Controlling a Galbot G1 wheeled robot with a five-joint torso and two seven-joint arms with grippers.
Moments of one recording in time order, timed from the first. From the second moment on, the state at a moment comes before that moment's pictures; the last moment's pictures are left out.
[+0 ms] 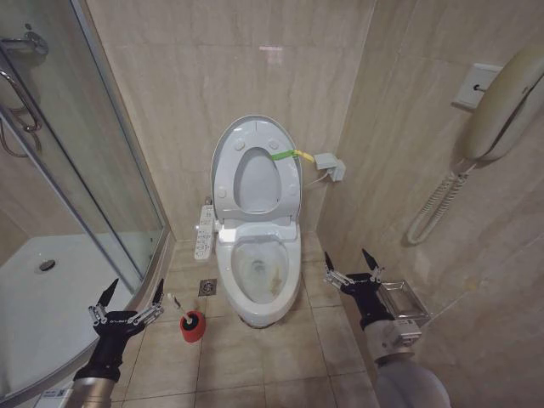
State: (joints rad) left arm 1.76 -1.34 -0.79 -2.26 -0.31 -0.14 0.07; right arm -1.51 1.31 0.49 2.22 0.20 -0.05 0.15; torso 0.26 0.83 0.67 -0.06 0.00
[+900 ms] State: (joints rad) left arm 1.76 -1.34 -0.79 -2.26 -0.31 -0.14 0.07; right arm -1.51 1.31 0.49 2.22 0.20 -0.05 0.15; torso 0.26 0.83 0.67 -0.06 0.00
